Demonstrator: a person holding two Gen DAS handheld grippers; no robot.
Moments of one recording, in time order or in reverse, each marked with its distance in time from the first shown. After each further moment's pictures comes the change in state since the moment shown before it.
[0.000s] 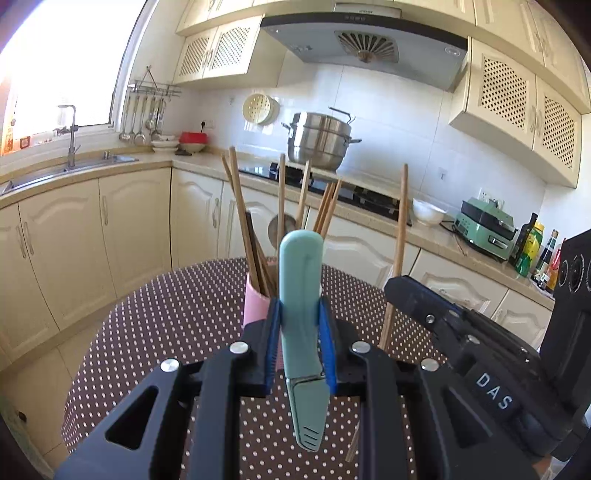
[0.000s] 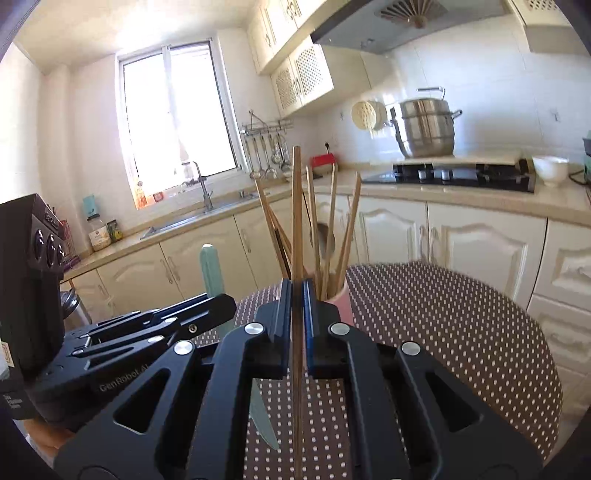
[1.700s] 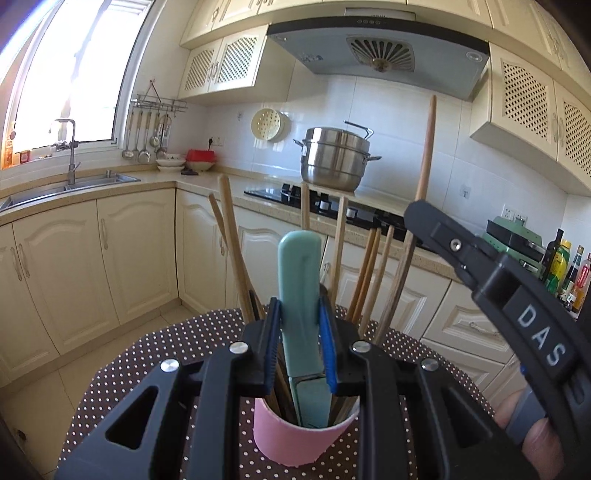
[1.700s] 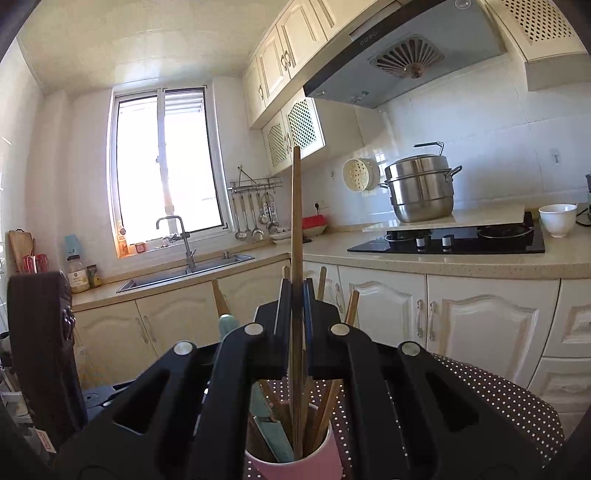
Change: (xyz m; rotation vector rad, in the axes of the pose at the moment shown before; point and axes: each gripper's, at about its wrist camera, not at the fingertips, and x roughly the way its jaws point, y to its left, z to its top) left arm 0.096 0.013 0.053 0.004 -0.058 0.050; right arm 0.075 -0.013 0.057 -0.016 -0.236 -0.052
